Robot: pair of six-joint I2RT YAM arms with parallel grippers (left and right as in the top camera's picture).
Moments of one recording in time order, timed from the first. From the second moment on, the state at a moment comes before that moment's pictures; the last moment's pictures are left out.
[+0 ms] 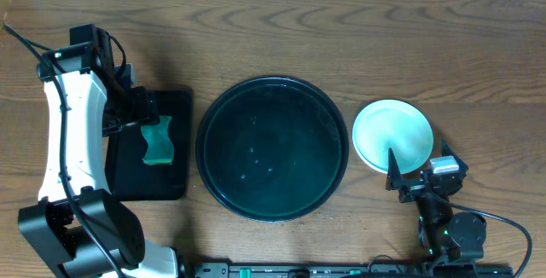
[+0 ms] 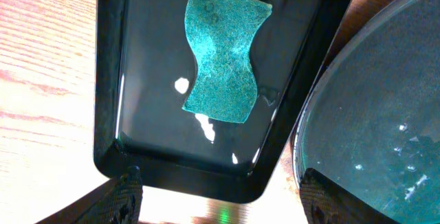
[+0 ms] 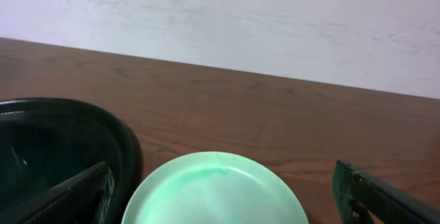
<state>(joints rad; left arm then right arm) 0.25 1.68 1.50 -1.36 0.02 -0.02 0.06 0.02 0.01 -0.06 -0.09 -0.06</state>
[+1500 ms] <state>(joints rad) 0.25 1.50 1.47 -1.20 0.02 -0.03 0.06 0.01 0.01 -0.07 -0.09 -0.05</state>
